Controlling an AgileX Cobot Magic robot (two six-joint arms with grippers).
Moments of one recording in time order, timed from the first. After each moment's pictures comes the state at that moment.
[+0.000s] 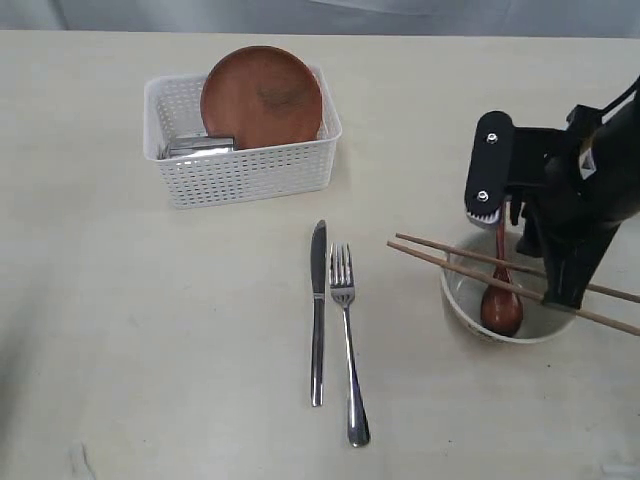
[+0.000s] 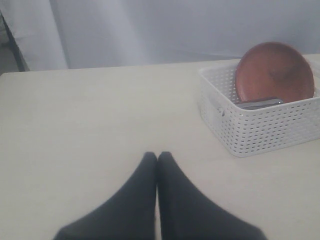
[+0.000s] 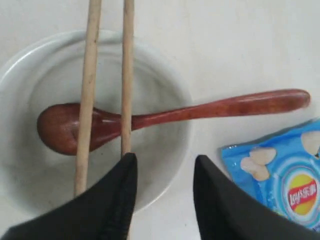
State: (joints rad) left arm -0.11 0.00 0.00 0.05 0.33 -0.04; right arm 0.44 1.37 -0.73 -0.23 0.70 -0.74
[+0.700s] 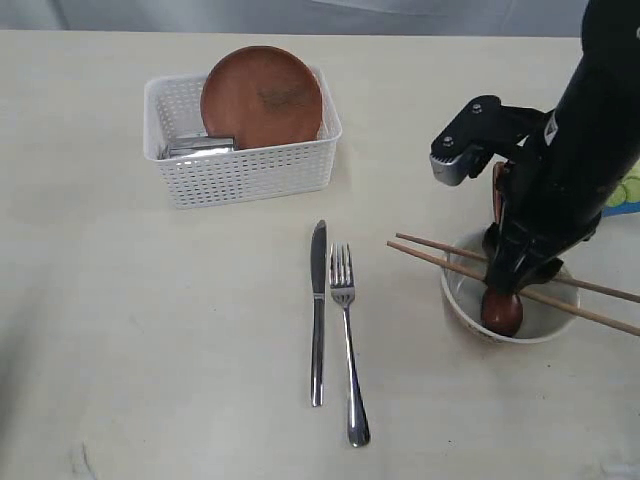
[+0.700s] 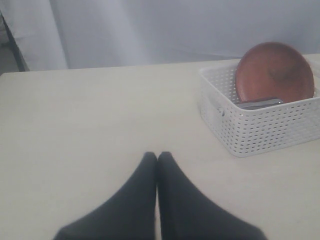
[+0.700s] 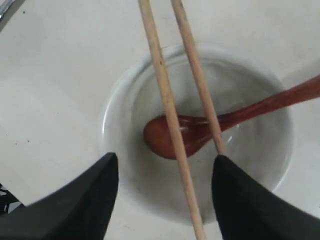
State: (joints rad) left arm -0.11 0.00 0.00 0.05 0.33 -0.04; right arm 0.44 1.53 -0.93 0.03 1.05 -0.52
